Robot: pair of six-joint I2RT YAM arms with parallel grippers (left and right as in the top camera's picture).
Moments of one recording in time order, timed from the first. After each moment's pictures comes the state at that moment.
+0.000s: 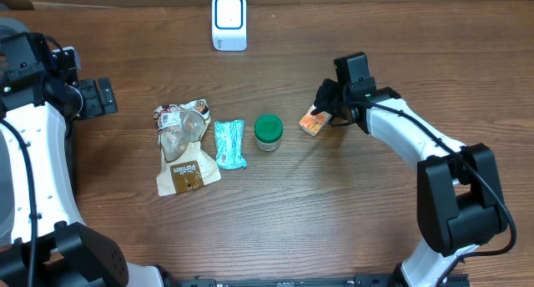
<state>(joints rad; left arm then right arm) 0.37 1.63 1.53 -0.99 -0.01 0.08 0.29 1.87 1.20 -0.31 -0.10 0.69</state>
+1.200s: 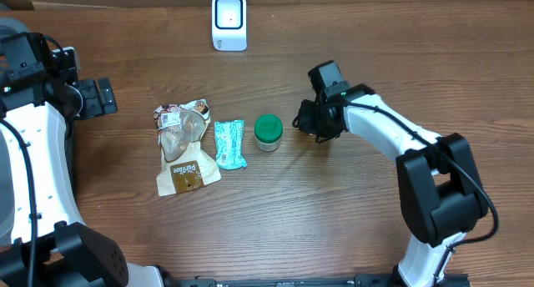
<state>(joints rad) 0.37 1.63 1.53 -0.99 -0.01 0.08 0.39 1.95 1.31 -0.62 -0.18 0.61</state>
